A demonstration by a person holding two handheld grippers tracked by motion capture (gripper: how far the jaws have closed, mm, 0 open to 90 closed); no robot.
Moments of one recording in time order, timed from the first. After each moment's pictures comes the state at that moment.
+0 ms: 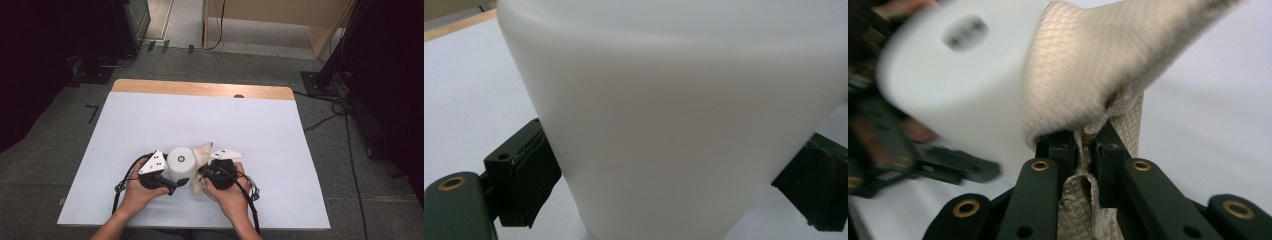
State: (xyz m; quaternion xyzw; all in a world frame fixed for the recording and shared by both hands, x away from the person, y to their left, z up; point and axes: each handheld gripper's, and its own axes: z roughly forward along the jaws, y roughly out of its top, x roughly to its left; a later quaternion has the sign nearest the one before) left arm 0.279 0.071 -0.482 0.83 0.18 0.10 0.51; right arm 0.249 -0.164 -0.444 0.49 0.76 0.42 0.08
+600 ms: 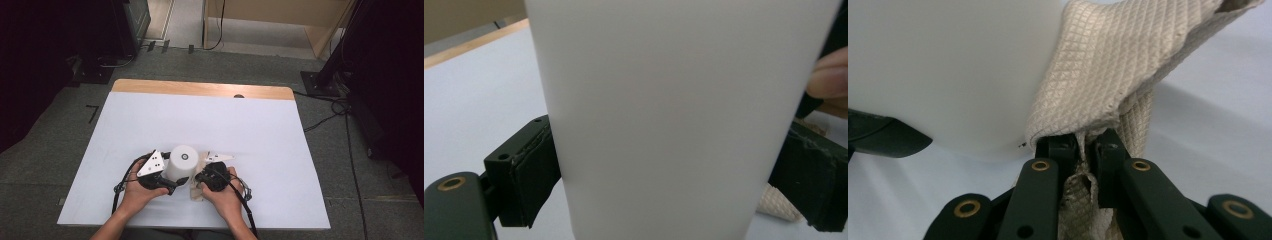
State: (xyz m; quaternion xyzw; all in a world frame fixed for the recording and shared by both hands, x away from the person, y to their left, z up) left arm 0.275 0.073 -0.477 0.82 0.18 0.13 0.52; right arm 0.259 -0.153 -0.486 0.50 0.77 0.39 0.03
